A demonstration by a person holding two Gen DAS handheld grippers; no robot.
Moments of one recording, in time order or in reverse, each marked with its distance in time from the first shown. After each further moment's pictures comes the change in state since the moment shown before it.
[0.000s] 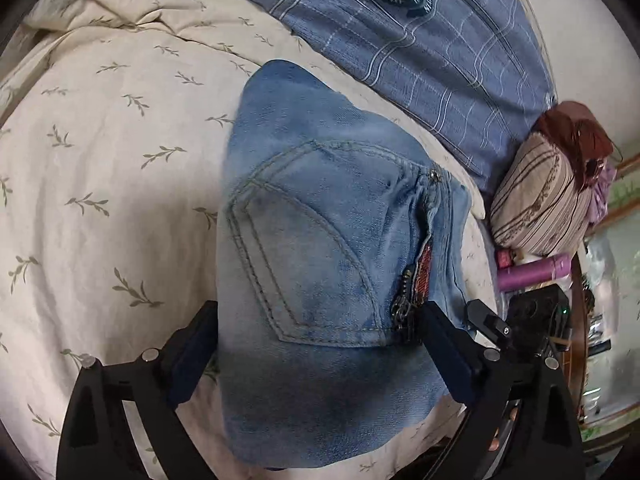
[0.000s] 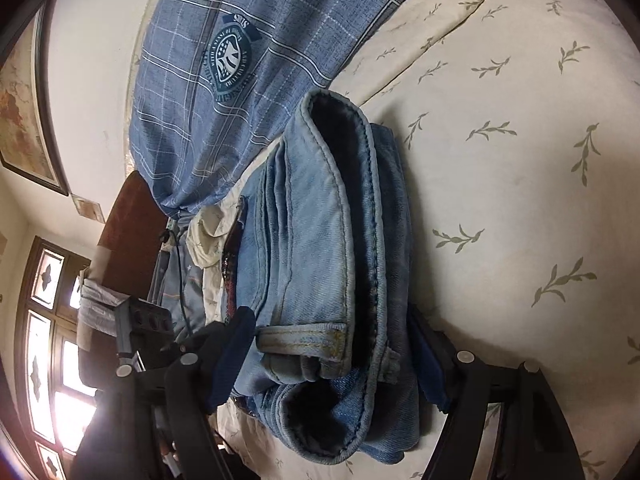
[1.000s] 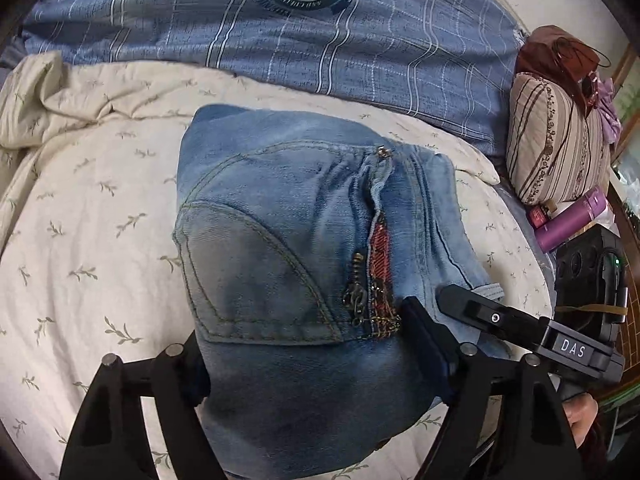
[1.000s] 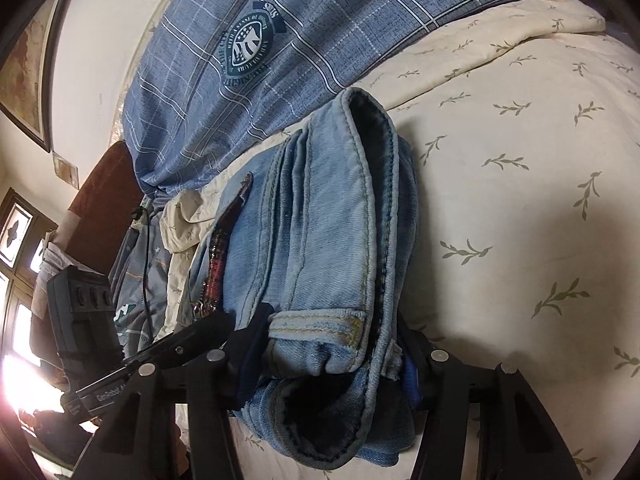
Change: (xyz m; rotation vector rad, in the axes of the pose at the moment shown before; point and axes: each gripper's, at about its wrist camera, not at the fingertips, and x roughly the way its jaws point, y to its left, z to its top) left arm 0.009 -0.069 -0.015 0.289 -0.118 0.198; right arm 0.008 0.024 -0.010 -0.169 -0.052 -0.149
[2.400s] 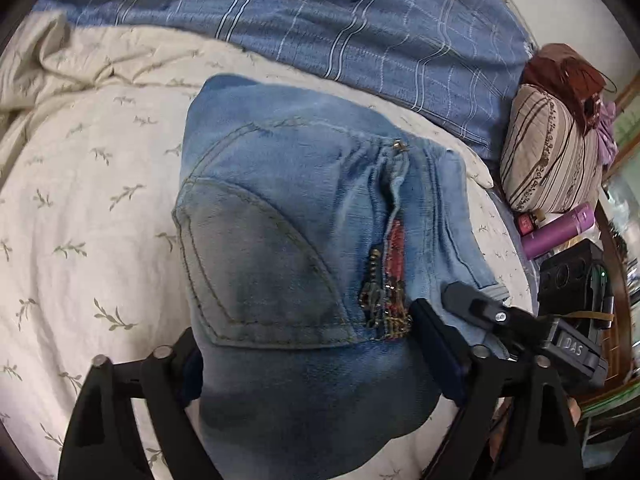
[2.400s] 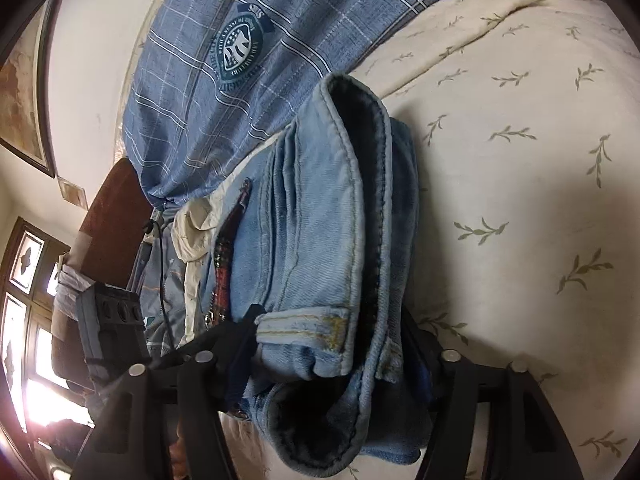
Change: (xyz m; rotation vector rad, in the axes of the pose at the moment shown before) left arm -0.004 0.017 -0.002 -0.090 0.080 -0.049; right arm 0.004 -0.007 -0.001 0.082 0.018 0.056
